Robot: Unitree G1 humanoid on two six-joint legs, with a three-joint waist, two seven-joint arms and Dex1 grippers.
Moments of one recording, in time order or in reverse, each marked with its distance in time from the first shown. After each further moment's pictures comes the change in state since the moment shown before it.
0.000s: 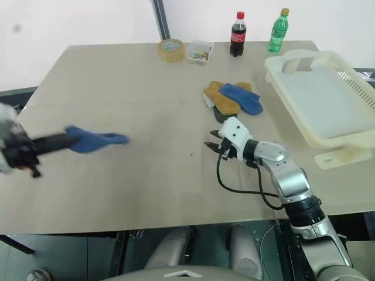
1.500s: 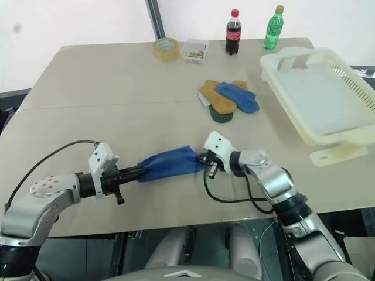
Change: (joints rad) left arm 0.162 -0.466 -0.454 -0.257 0.261 -0.085 0.325; right arm -0.010 0.001 0.179 -0.027 -0.009 0.228 0.039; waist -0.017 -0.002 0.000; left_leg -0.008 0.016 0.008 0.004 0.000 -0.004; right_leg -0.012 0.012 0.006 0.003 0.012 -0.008
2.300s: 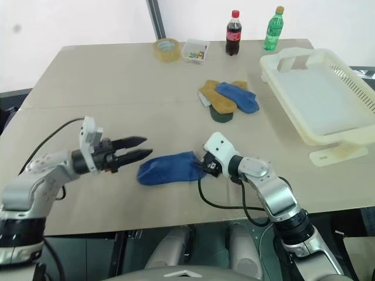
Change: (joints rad) left arm -0.325 -0.075 0.013 0.231 -0.135 -0.017 -0.137; right arm 0.078 0.091 -0.052 -0.133 -0.035 0.007 -0.237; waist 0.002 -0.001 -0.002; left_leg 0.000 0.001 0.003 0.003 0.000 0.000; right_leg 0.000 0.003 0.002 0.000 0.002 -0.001
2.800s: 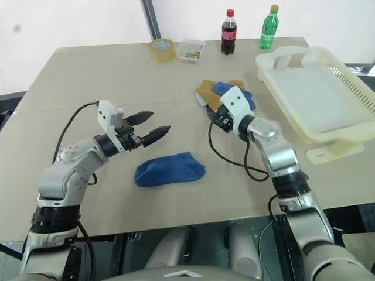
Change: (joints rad) left arm -0.033 -0.197 -0.033 -0.097 0.169 -0.066 0.380; right arm -0.370 0.013 -0.143 0.479 -0.043 -0.185 -0.067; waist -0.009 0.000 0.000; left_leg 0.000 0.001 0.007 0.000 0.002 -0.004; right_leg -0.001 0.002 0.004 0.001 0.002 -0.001
